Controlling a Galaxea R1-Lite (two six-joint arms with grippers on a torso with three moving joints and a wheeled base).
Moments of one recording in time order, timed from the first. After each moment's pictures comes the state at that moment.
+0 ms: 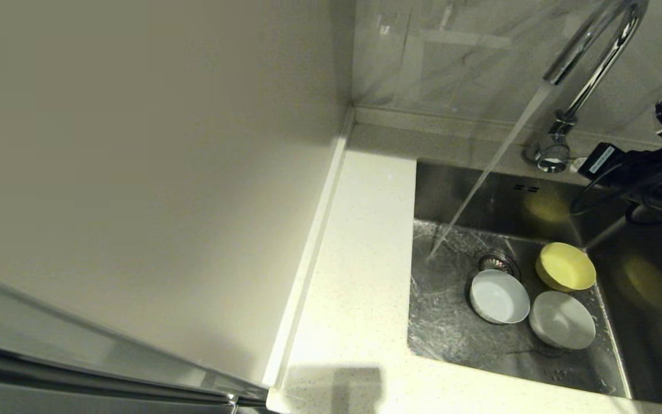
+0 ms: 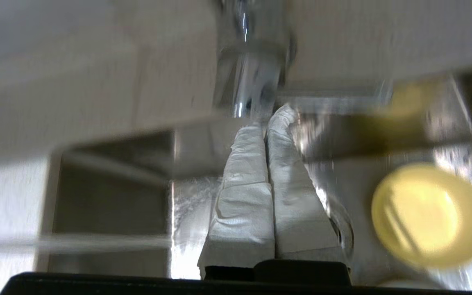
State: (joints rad) left arm 0.00 0.00 0.00 0.00 0.02 -0.02; right arm -0.15 1.78 -1.19 -0.47 0.04 0.44
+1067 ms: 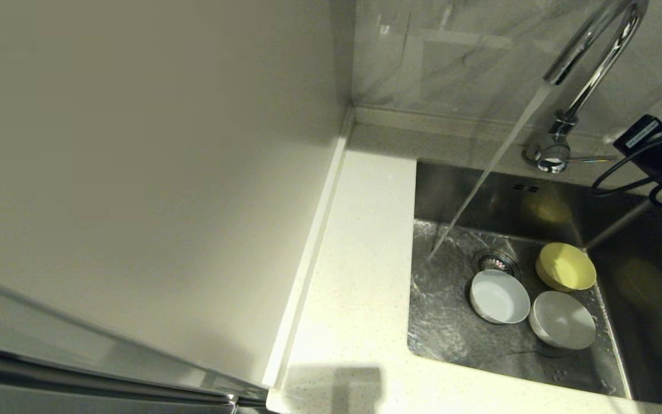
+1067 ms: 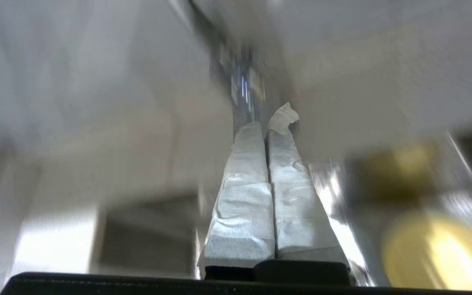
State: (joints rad) left arm 0.00 0.00 0.00 0.00 0.02 -0.02; right arm -0.20 1.71 -1.12 -0.63 0.07 0.52
